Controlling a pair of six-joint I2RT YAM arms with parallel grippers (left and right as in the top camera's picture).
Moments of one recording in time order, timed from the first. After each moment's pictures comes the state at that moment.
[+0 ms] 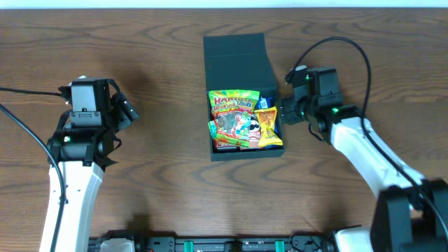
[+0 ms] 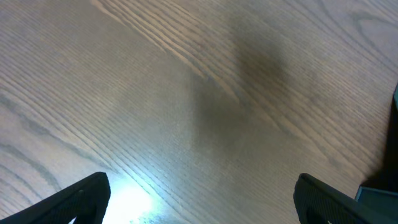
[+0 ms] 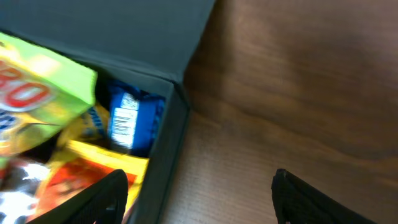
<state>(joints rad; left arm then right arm) 0.00 1.17 1.05 -0.84 -0.25 -0.52 0.20 1.59 0.94 -0.30 -0.11 -0.07</state>
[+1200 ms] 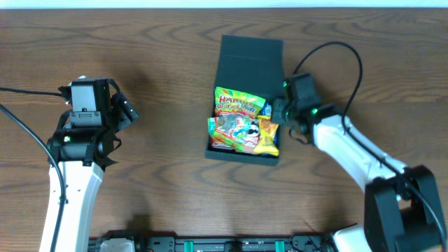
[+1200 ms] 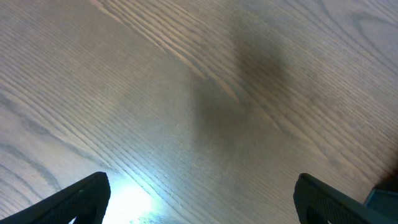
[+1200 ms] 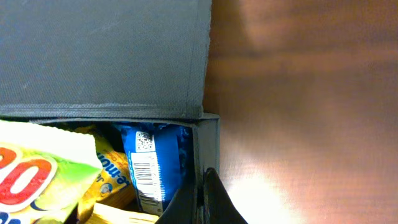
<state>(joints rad) 0.00 1.17 1.05 -0.84 -0.25 -0.52 0.34 1.62 0.93 -0.38 0.06 0.54</state>
